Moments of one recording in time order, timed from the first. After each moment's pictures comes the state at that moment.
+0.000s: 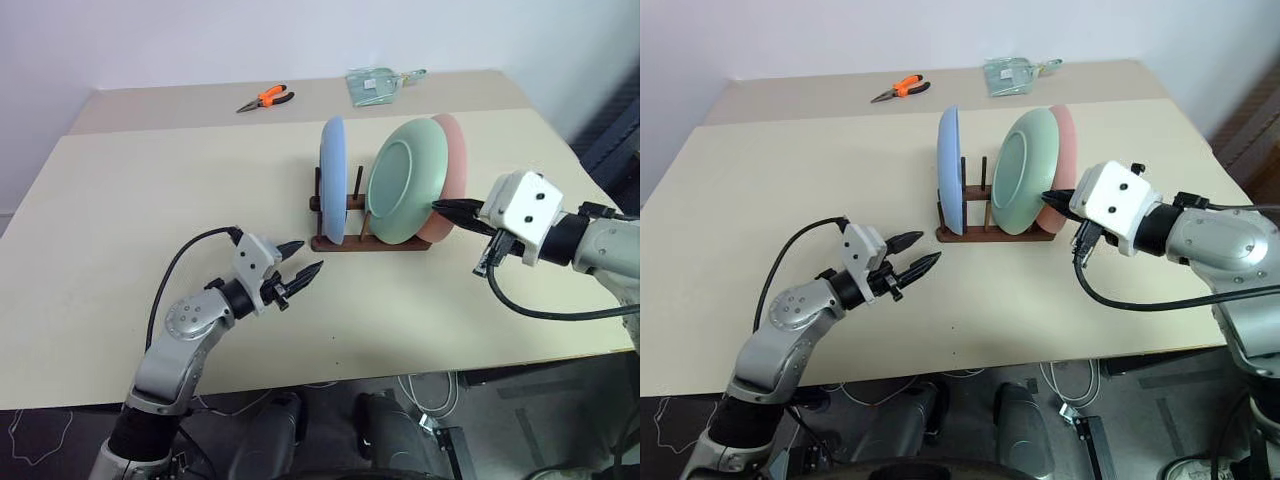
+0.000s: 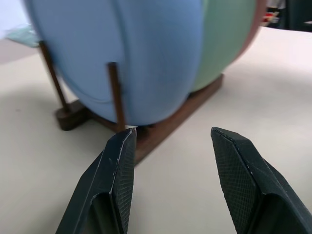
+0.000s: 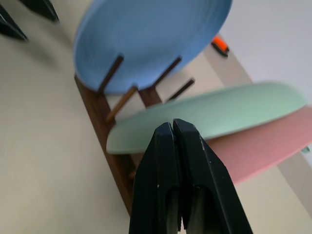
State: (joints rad) left arm -0.13 0.37 -0.14 -0.37 -0.28 0.32 -0.63; right arm -0.26 -1.01 -0.14 -0.53 0.29 0.43 0.78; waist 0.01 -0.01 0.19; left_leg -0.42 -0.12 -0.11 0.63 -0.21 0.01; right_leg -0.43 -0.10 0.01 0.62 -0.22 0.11
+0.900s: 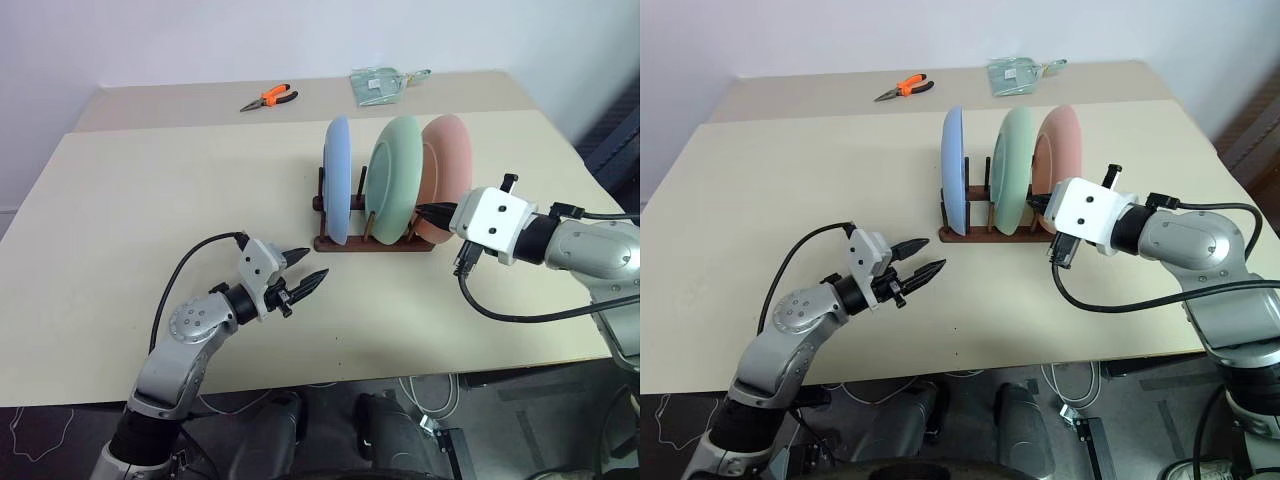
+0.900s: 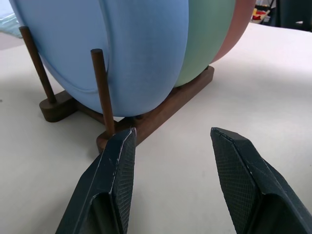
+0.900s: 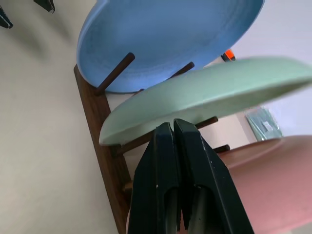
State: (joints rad) left arm -0.11 0.37 -0.15 -0.39 -0.28 0.34 -0.62; right arm -0.35 -0.96 -0.02 -0.50 0.14 0.37 0.80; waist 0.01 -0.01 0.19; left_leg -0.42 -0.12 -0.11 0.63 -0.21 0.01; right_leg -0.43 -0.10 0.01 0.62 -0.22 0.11
